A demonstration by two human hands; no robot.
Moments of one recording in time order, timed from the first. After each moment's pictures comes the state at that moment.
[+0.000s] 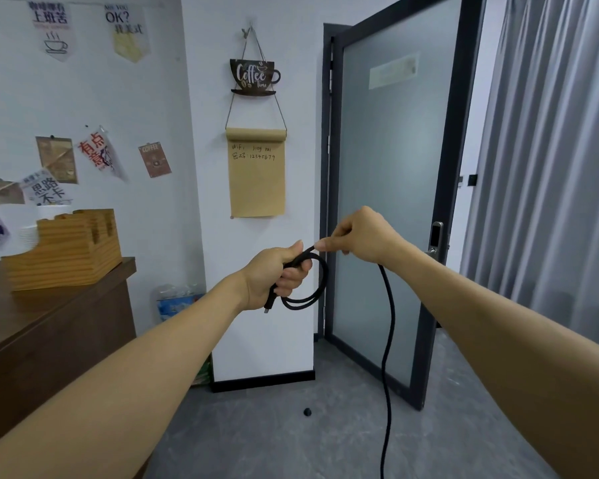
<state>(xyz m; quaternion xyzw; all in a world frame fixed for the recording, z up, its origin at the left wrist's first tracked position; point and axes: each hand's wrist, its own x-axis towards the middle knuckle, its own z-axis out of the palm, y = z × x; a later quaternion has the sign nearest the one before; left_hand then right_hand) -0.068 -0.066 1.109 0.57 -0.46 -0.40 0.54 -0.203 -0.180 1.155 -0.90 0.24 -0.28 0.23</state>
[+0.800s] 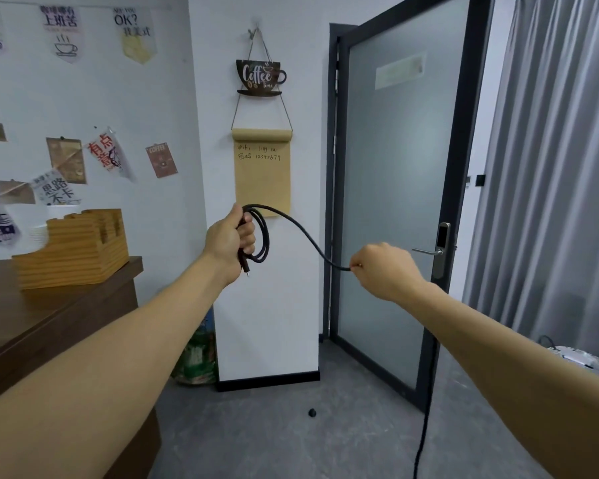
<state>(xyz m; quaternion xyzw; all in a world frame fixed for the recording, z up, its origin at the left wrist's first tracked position) -0.014 -0.058 1.127 0.46 -0.31 -0.23 0.80 -0.204 -0.205 1.101 -0.92 0.28 -0.26 -0.08</state>
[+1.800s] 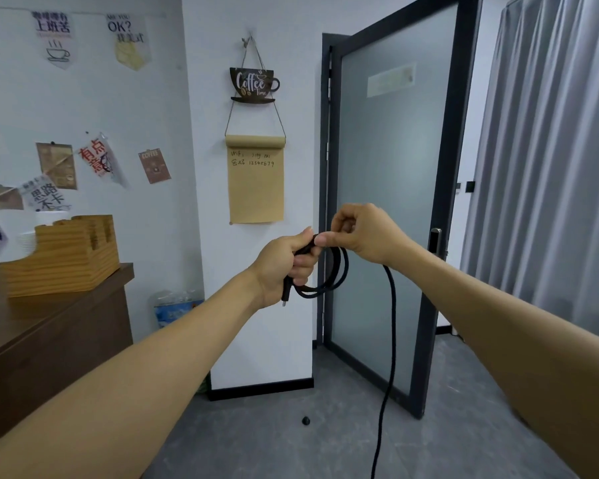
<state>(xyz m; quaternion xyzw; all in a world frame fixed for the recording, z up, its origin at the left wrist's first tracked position) -0.093 -0.069 1.128 0.52 -0.48 -0.34 0.62 -0.210 -0.183 1.163 -0.89 0.16 -0.35 0.22</state>
